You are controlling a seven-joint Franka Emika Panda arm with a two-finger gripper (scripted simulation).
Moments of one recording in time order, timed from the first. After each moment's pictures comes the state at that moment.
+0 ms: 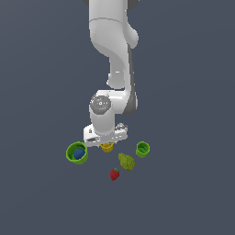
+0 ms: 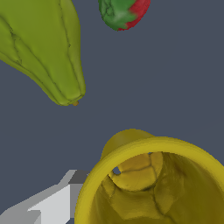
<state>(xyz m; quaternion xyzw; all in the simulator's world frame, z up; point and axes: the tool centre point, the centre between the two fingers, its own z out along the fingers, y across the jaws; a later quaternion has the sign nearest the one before) 0.030 -0.054 0.047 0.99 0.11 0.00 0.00</state>
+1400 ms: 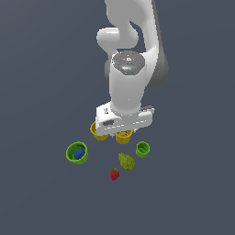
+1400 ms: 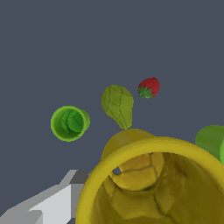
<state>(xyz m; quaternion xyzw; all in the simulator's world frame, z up) 0.057 0.023 0.199 0.99 0.11 0.00 0.00</state>
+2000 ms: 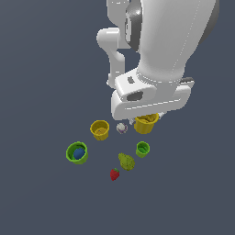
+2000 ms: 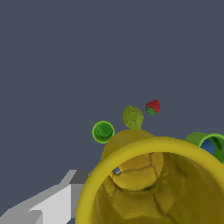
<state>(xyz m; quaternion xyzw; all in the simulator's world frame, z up) 0.080 0.083 0.319 0.99 0.12 0.00 0.00</state>
